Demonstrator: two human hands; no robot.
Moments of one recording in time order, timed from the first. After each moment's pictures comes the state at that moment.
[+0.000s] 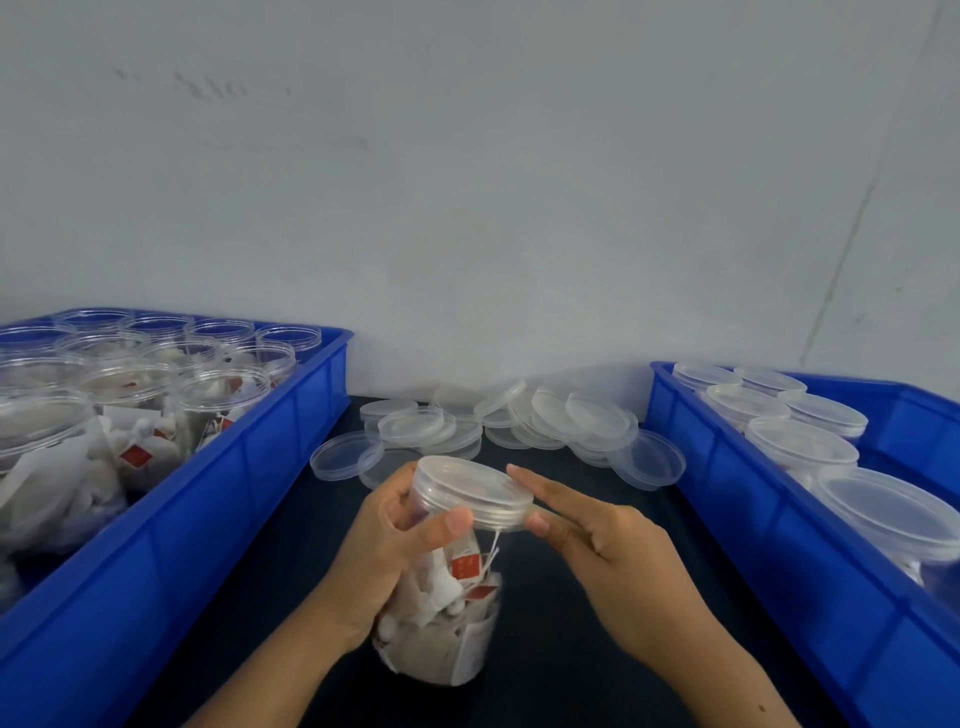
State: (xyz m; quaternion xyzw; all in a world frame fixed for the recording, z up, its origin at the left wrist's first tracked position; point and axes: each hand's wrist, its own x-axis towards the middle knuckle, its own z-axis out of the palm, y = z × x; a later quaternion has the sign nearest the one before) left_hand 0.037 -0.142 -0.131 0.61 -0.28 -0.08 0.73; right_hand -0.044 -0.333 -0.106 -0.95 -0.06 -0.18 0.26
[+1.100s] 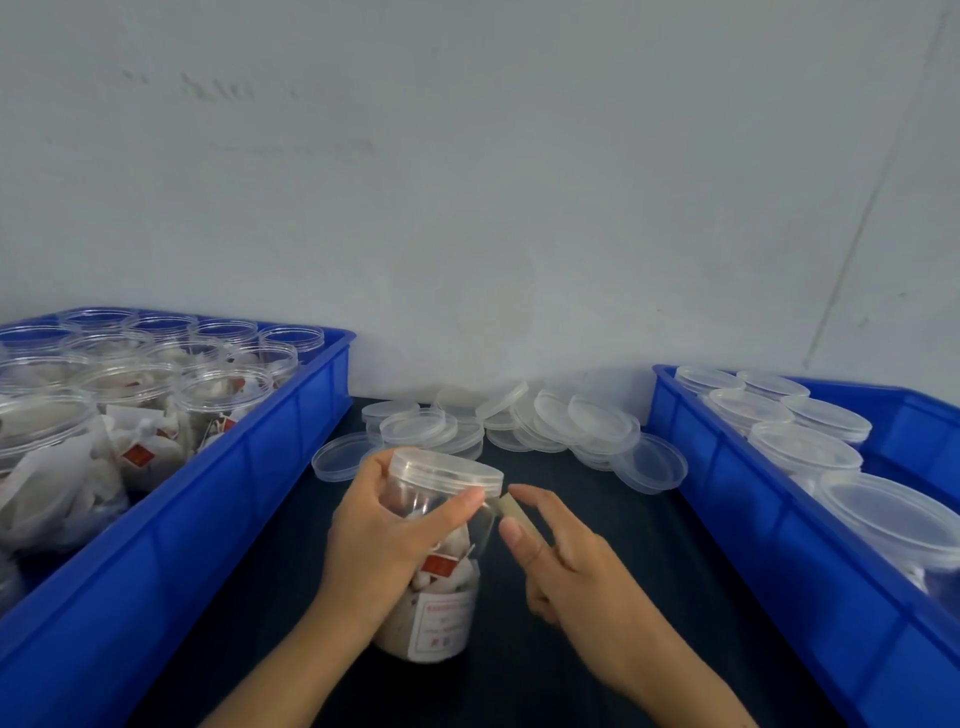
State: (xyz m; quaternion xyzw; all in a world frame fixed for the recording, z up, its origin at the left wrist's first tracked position) left_hand 0.032 -0.148 -0.129 0.73 -0.15 0.08 0.67; right_hand -0.045 -0.310 -0.115 -0.92 -0.02 -0.10 0.38
